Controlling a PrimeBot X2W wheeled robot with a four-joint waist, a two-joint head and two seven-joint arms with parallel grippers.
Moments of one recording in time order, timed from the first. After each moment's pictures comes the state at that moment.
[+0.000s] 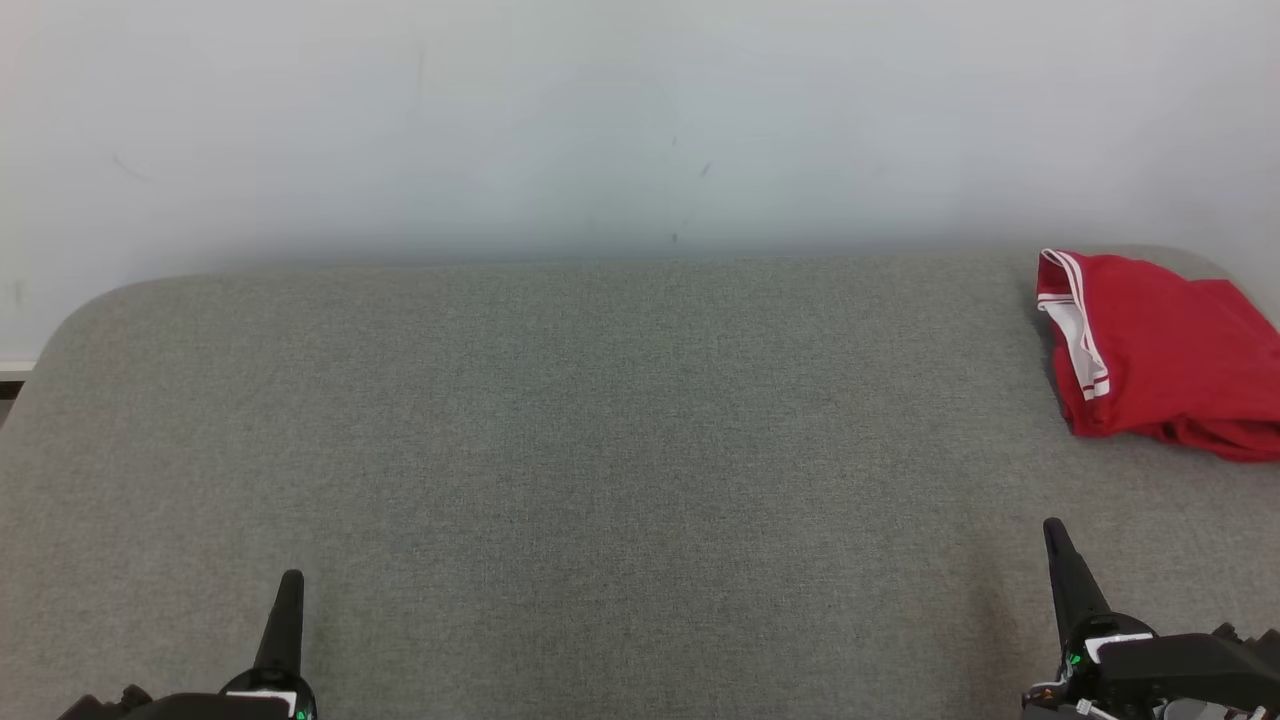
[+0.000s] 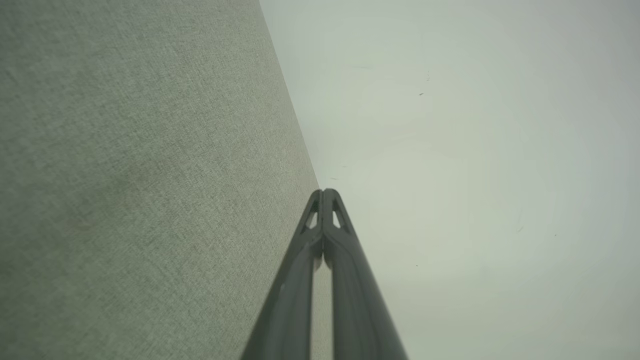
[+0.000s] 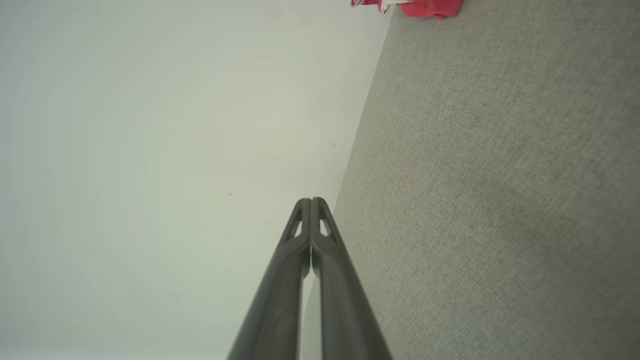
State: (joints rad) left arm -0.07 0.05 0.10 0.24 -1.38 -0.12 0.06; right arm -0.07 -0.07 -0.07 0.23 1.43 0.13 0.05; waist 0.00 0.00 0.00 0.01
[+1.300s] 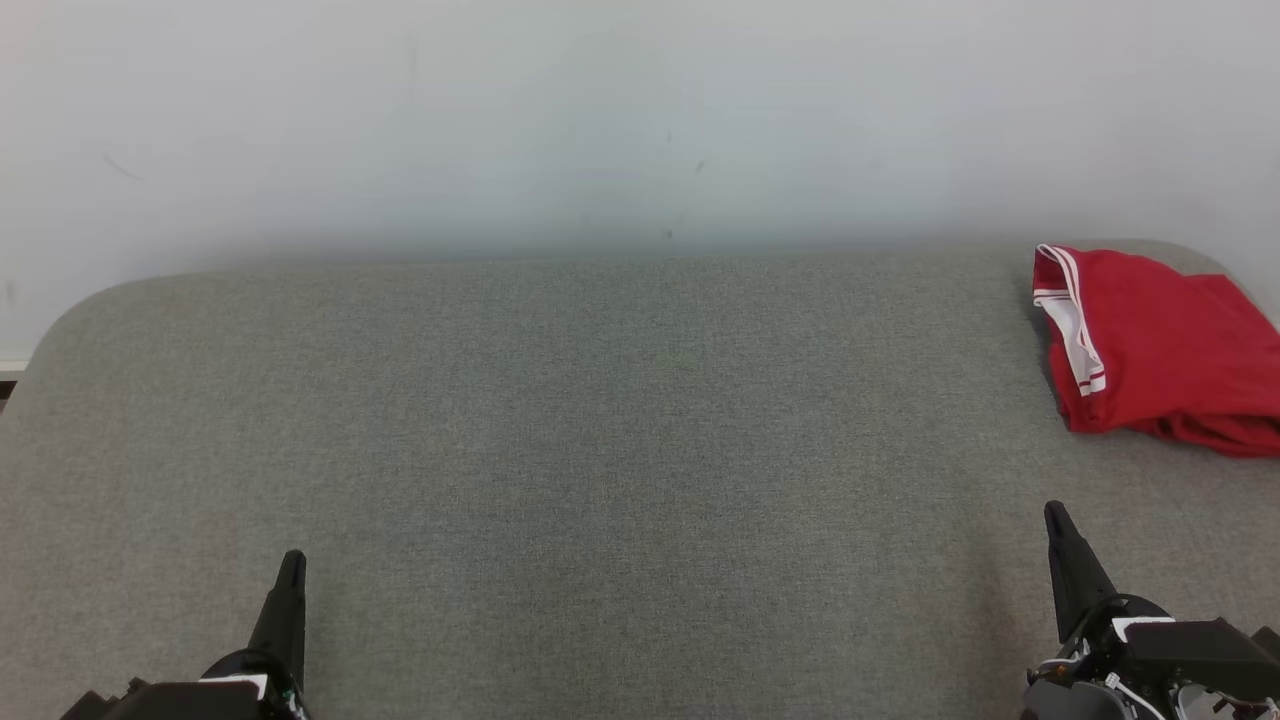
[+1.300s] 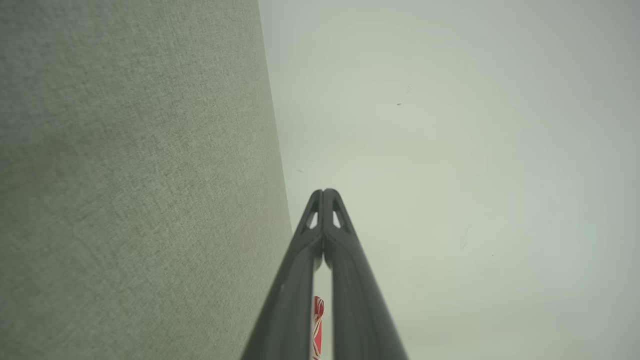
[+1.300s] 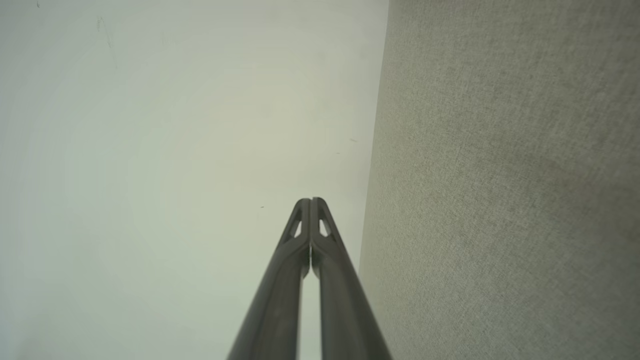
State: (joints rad) left arm -0.10 0.05 0.11 0.25 -1.61 -0.13 0.12; right arm -0.10 -0.06 -0.10 0.24 1.62 0.13 0.10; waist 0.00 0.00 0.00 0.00
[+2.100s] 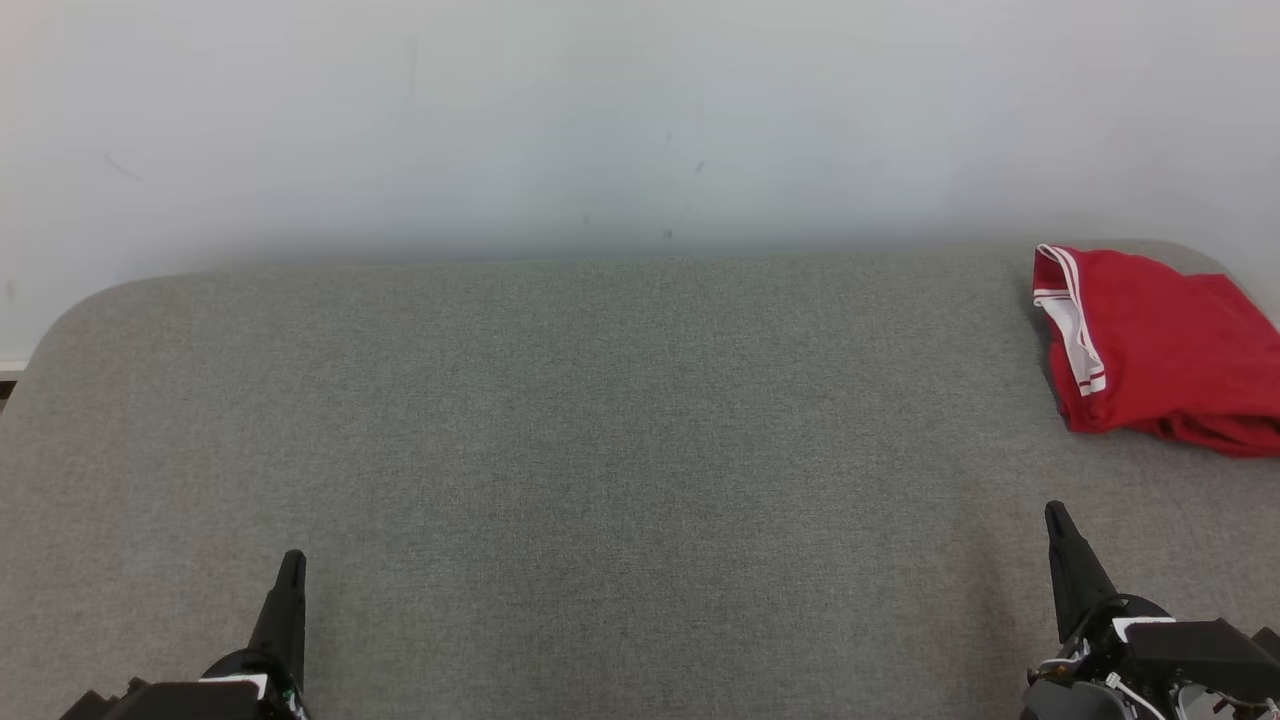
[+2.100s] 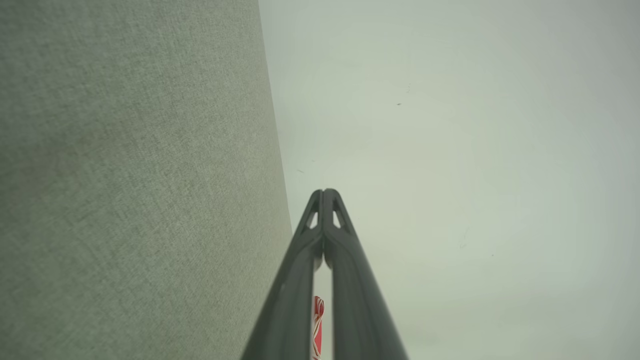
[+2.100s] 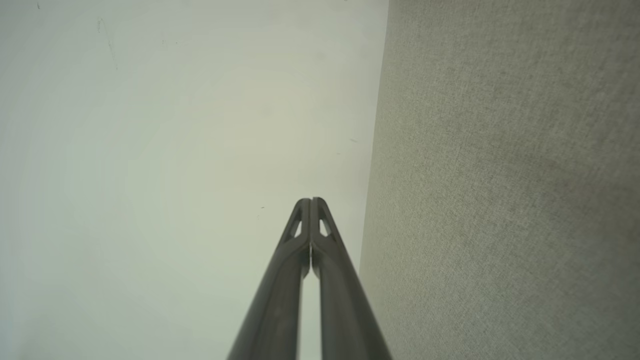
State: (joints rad) left arm -0.10 0.05 0.11 0.25 -1.61 -0.13 0.12; right arm -0.10 -0.06 -0.10 0.24 1.62 0.13 0.11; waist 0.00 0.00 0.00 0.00
